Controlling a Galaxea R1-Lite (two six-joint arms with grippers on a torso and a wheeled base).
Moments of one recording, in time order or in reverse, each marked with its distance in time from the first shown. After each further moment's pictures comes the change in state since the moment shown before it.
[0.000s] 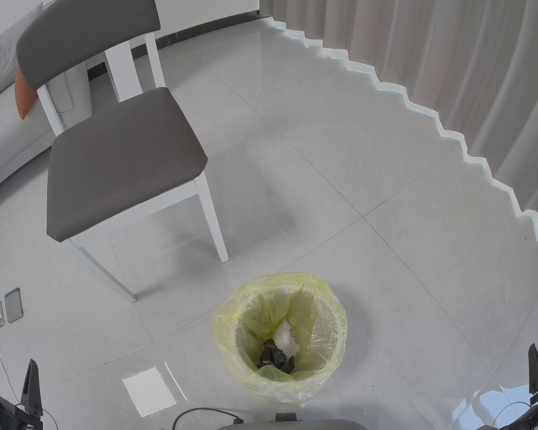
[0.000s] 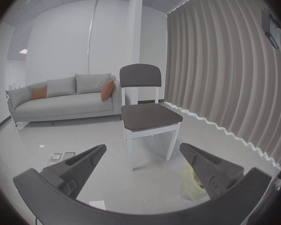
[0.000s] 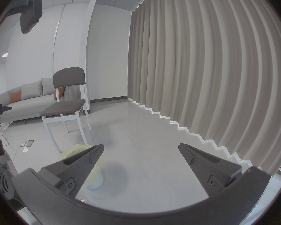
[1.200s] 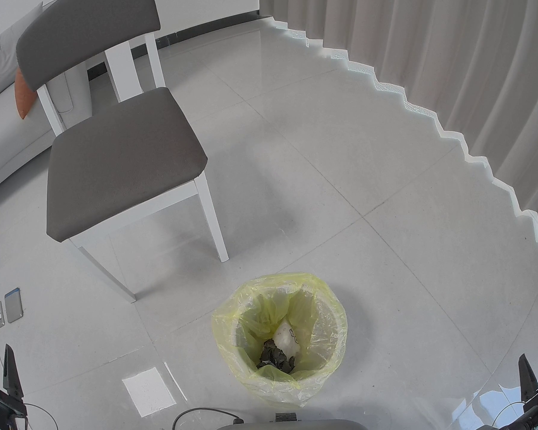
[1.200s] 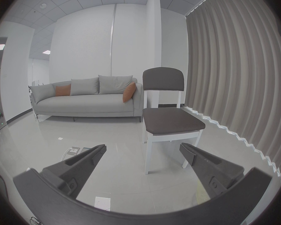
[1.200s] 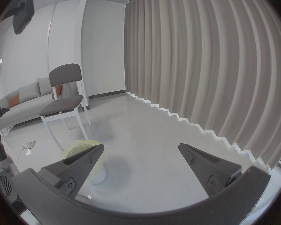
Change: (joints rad) left arm 0.000 0.002 0.000 -0.008 0.275 -0.063; right arm 0.000 0.001 0.000 0.068 0.044 -0.001
